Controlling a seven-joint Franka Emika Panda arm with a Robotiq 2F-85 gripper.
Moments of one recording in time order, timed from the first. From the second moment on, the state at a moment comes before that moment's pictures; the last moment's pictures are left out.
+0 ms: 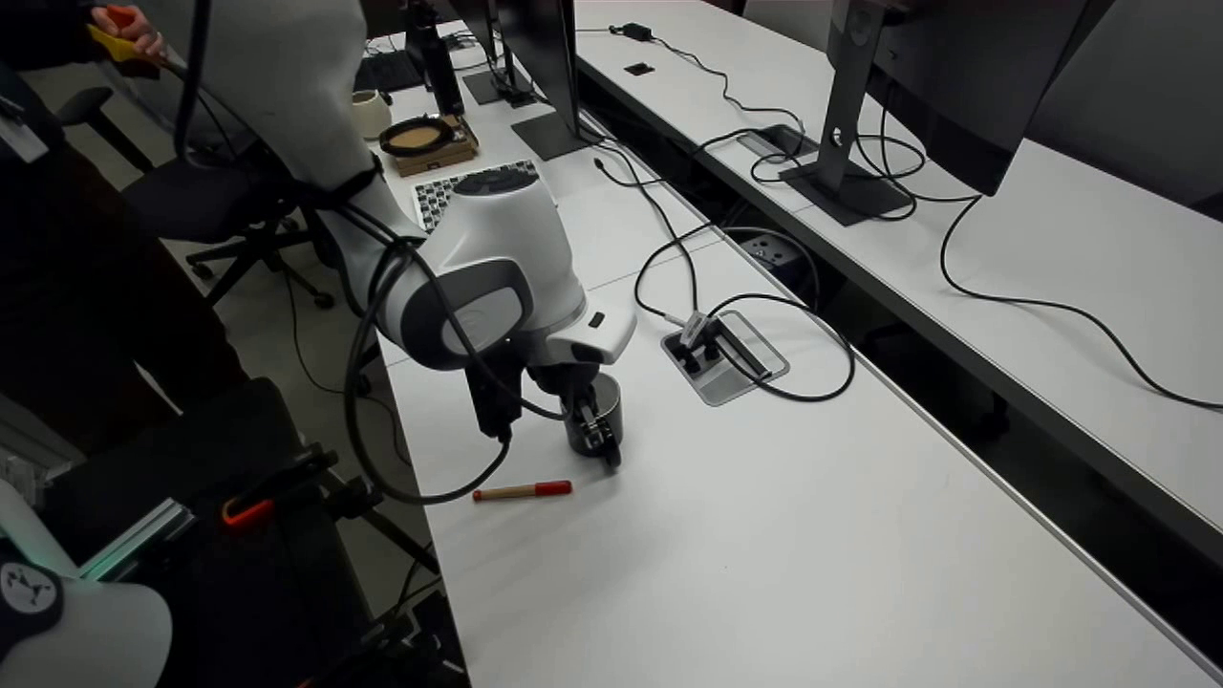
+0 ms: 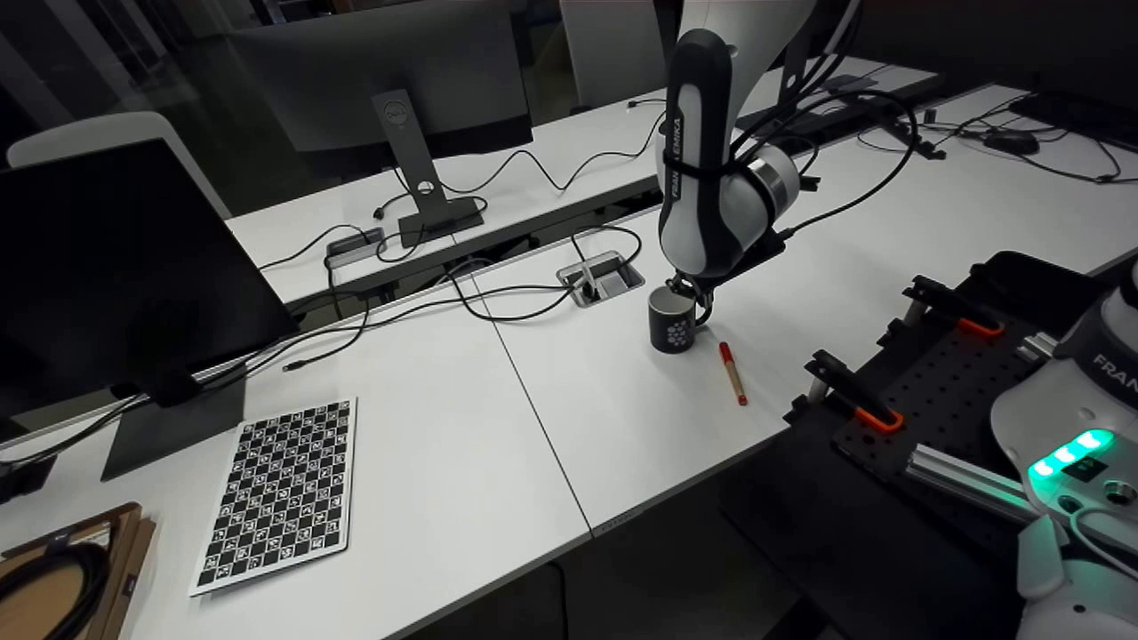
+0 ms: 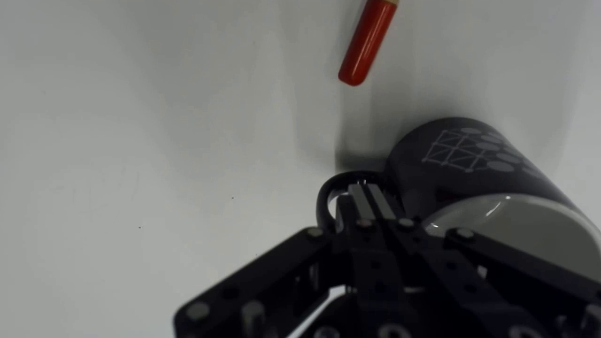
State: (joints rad) arm 0.41 0.76 -0.31 -2.36 0.08 3.11 0.35
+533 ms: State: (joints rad) arm 0.41 0.76 -0.32 -2.36 0.08 3.11 0.35
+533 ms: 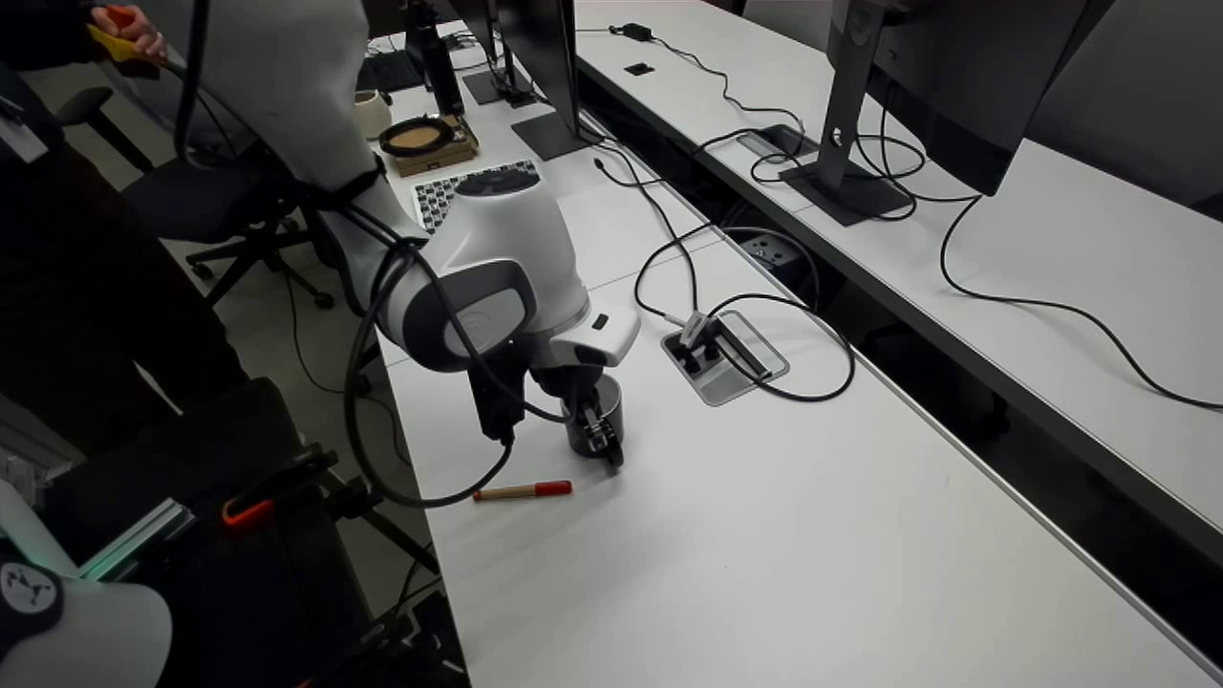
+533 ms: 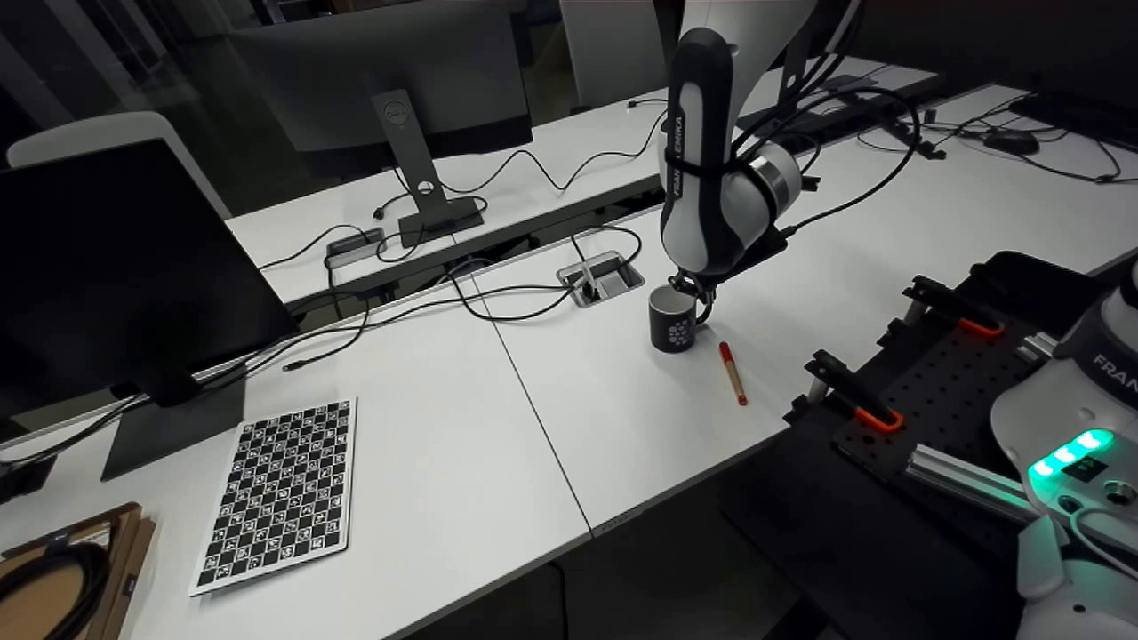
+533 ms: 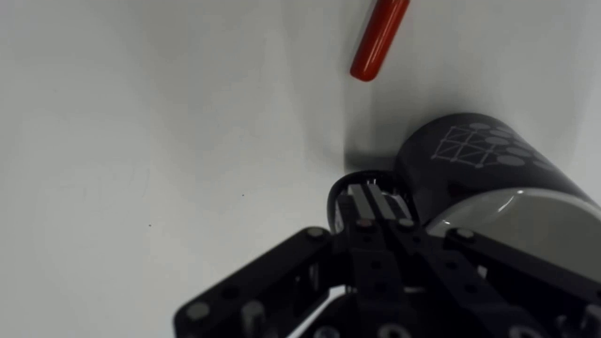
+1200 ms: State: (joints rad) arm 0.41 0.76 -0.34 -2.36 0.08 3.11 0.35
